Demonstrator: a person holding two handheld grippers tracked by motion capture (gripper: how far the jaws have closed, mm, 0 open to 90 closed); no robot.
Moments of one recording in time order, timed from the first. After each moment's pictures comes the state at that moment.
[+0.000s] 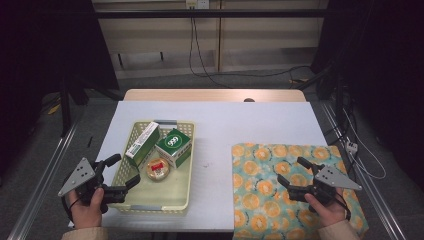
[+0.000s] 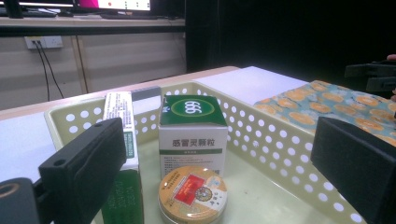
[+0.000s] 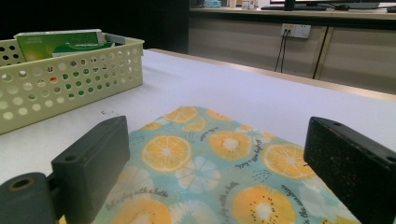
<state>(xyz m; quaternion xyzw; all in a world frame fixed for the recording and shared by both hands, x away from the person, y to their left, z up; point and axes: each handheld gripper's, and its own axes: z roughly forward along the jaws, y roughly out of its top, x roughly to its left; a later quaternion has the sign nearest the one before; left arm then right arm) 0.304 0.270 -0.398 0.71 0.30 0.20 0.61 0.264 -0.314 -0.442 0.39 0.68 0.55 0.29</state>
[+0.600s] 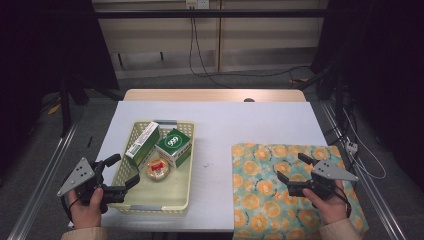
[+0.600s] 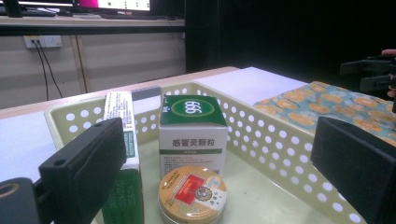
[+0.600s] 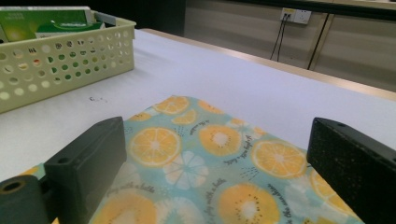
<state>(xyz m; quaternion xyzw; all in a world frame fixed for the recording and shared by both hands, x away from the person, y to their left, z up) 0.305 0.272 -0.398 0.71 0.30 0.20 0.61 0.277 -0.312 -0.428 0.39 0.71 0.51 0.29</state>
